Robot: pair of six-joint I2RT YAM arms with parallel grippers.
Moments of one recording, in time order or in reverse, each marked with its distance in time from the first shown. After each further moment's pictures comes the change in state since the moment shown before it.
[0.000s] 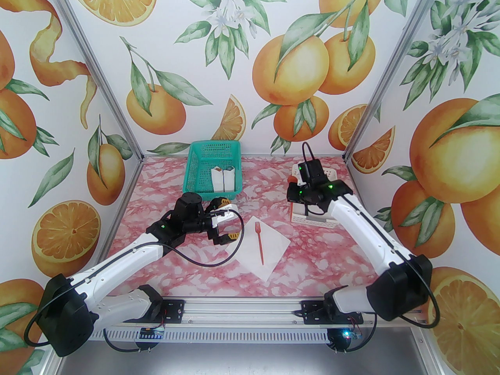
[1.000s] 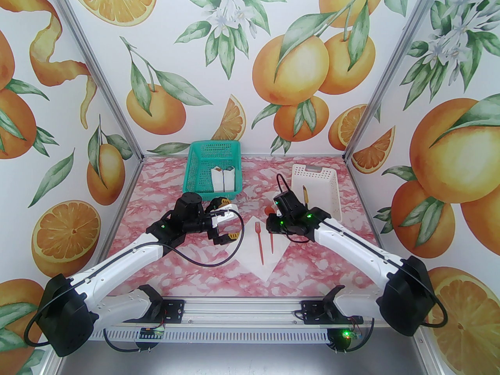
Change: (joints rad) left arm -0.002 0.000 0.001 0.000 -0.001 0.000; right arm 0.262 -0.051 -0.307 0.184 -0.080 0.160
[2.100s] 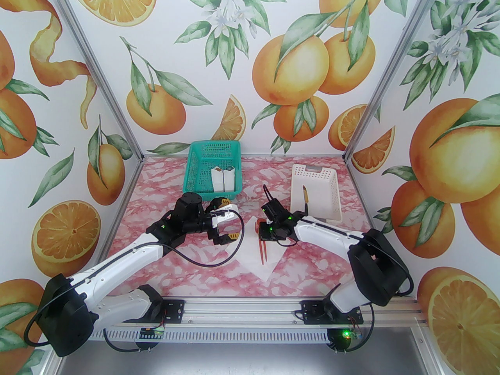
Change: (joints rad) left arm -0.001 0.000 0.000 0.000 -0.004 0.004; right arm 0.028 0.232 -0.061 0.158 -0.030 0.003
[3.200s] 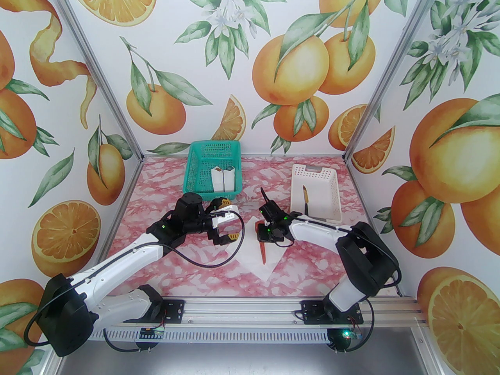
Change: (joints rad) left arm -0.004 0.000 0.000 -0.006 -0.007 0.017; right arm 0.000 0.074 -0.001 0.044 -0.007 0.000
